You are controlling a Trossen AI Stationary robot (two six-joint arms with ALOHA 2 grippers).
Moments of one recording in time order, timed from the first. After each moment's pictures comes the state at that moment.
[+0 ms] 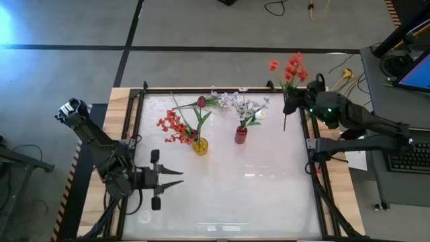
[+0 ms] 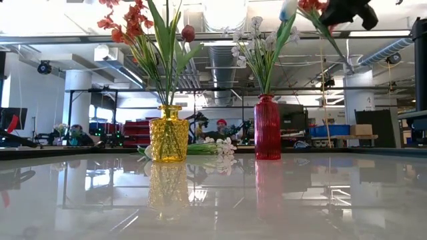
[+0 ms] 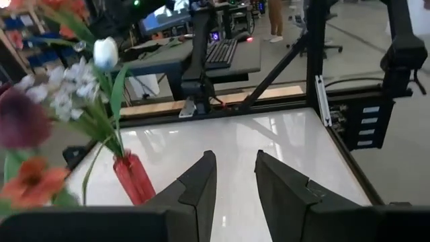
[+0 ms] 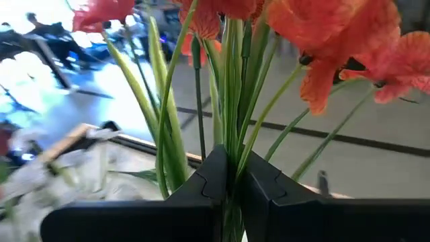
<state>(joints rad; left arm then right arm) -0.85 1.15 0.89 -0.04 -0.93 -0.12 -0.22 0.73 0.95 -0.56 0.69 0.47</state>
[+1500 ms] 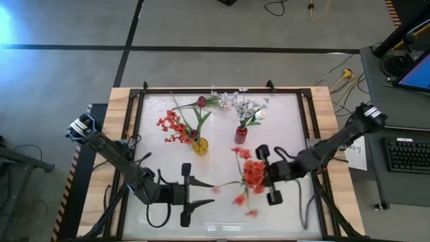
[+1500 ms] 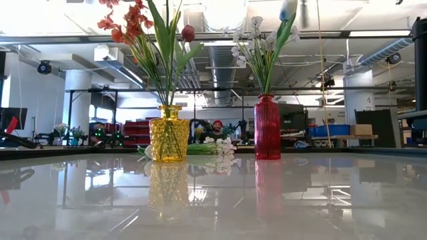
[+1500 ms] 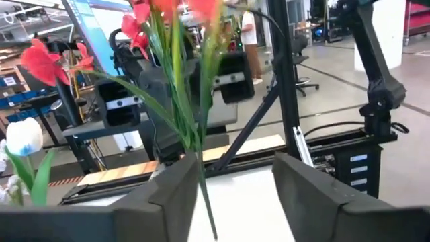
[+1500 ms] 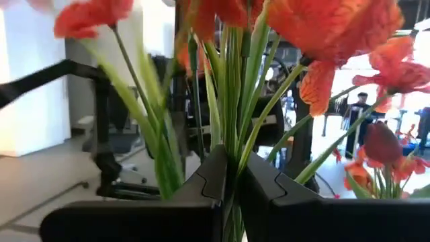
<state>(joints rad) -0.69 1.53 1.06 0.48 -0.70 0.19 0.55 1.29 0.73 0.84 0.33 -0.14</state>
